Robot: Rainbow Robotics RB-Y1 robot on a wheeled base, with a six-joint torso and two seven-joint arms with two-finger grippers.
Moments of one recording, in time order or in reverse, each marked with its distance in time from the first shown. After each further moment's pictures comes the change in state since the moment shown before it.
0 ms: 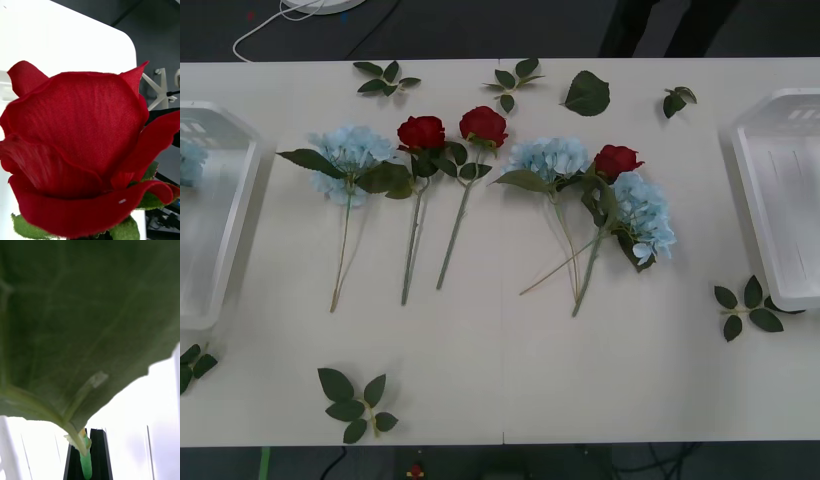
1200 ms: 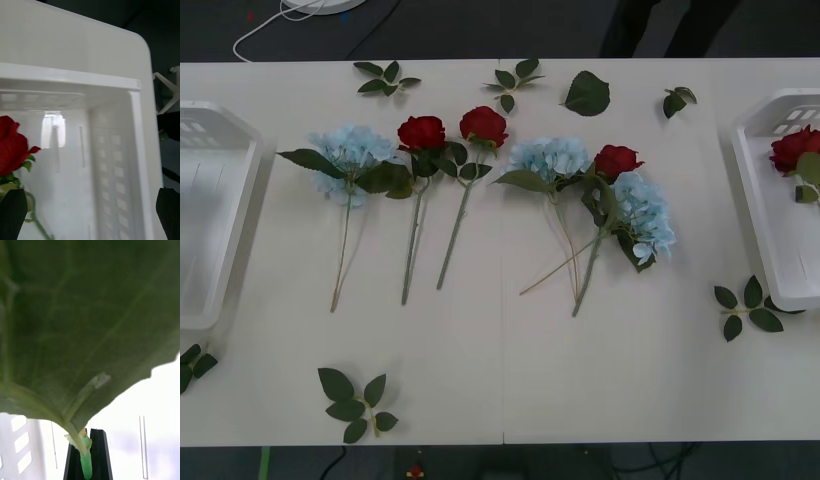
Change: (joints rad) right arm 0.000 -0.007 0.007 -0.016 -0.114 -0.032 0.000; left arm 0.447 -0.280 1.376 0.002 -1.063 0.322 0.000
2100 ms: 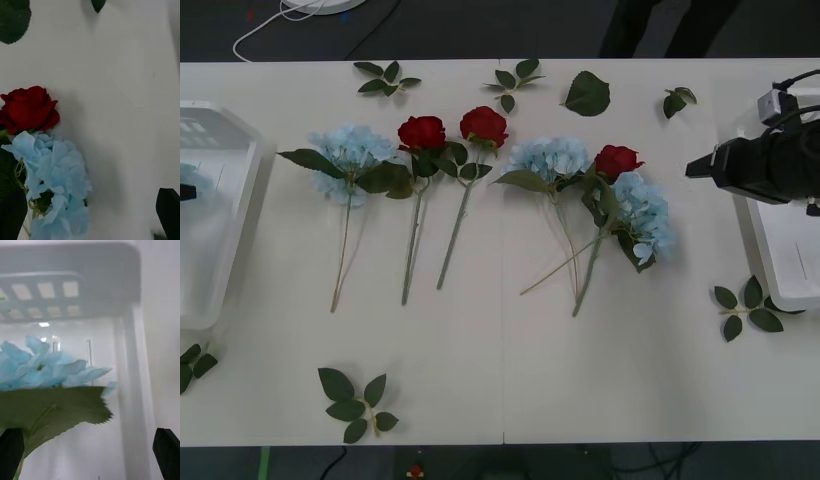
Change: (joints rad) right arm 0.230 -0.086 -0.047 -0.723 -0.416 0.068 -0.509; left arm 0.000 -0.001 0.009 -0.132 0.305 0.016 0.000
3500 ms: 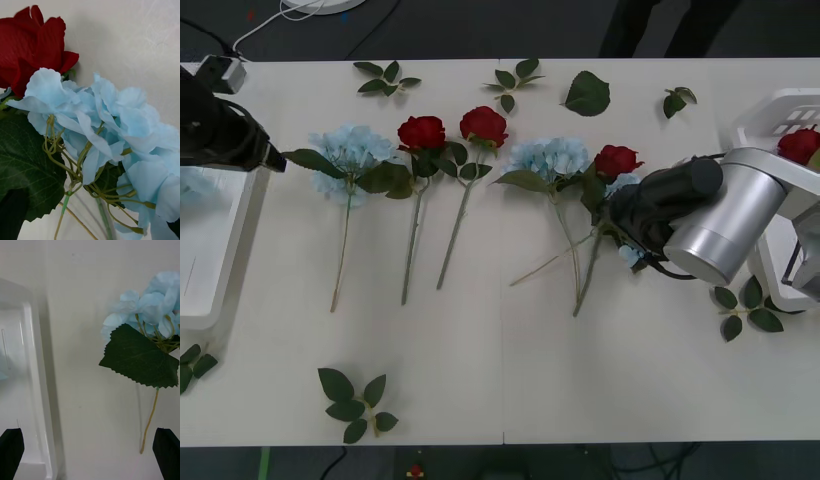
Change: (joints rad) right arm 0.014 0.378 0.116 -0.149 0.653 0.283 -0.930; left arm -0.183 -0.146 -0.109 -0.646 -0.595 0.731 0.810
